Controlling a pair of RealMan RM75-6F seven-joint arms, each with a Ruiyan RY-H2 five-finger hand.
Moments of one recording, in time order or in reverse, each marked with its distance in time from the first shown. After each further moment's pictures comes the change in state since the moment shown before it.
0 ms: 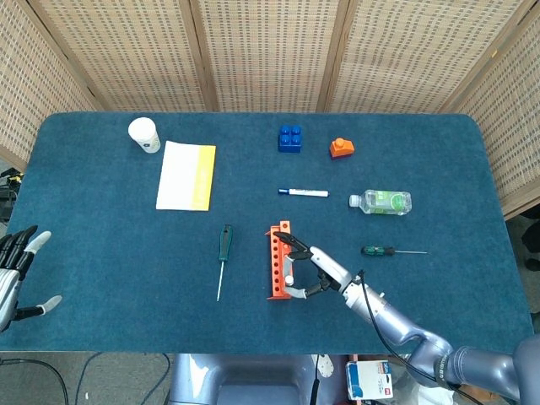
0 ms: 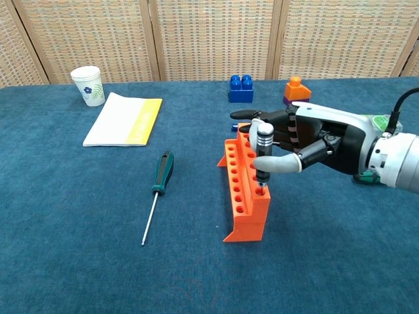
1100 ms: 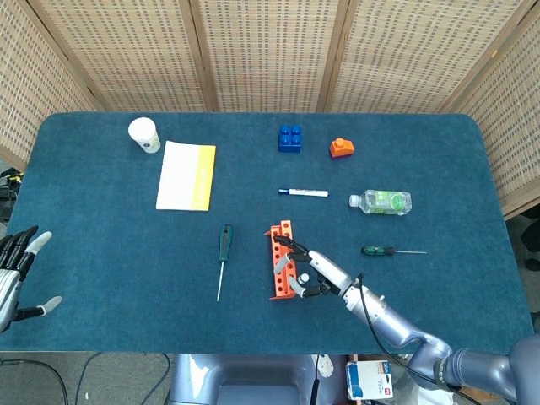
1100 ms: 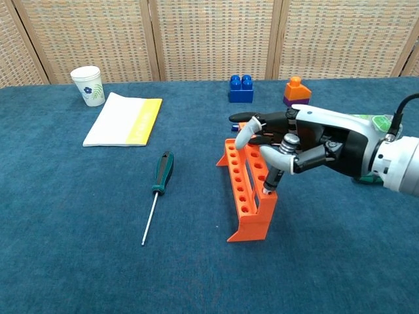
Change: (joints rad) left arm -0.001 0.002 0.004 -0.002 0.005 -0.001 0.003; right arm -0.001 -0.006 -0.023 0.008 -0.016 0.055 -0.070
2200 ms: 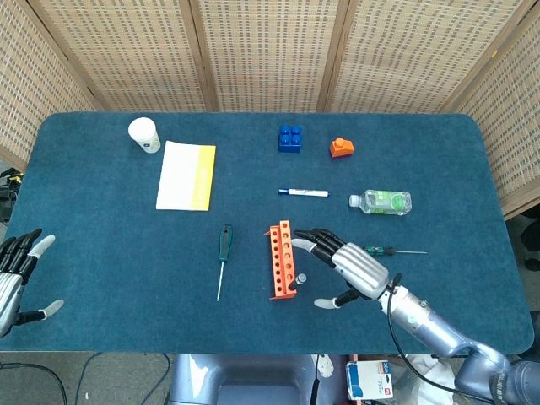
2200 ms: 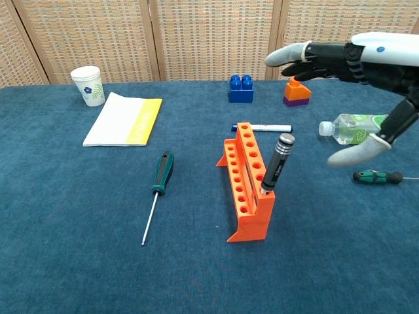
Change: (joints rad) left arm 0.006 0.007 0.016 -0.003 0.039 0.016 -0.002; right arm -0.045 0.361 -0.010 -0.303 -0.087 0.078 -0.565
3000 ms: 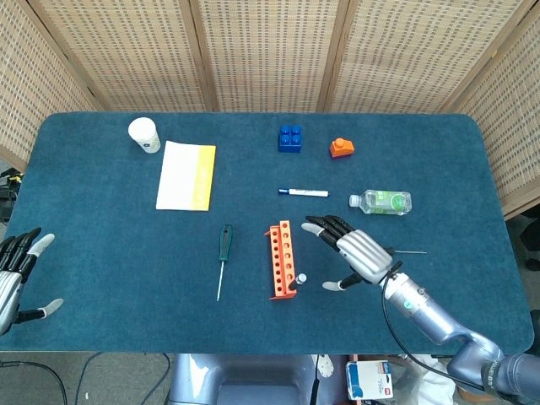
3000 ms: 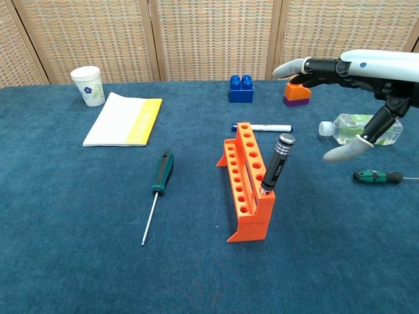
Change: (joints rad) left arm -0.007 0.001 -0.004 0.002 -0.016 -0.014 -0.004; right arm 0.013 -0.060 0.058 0.079 0.120 -0.104 -0.071
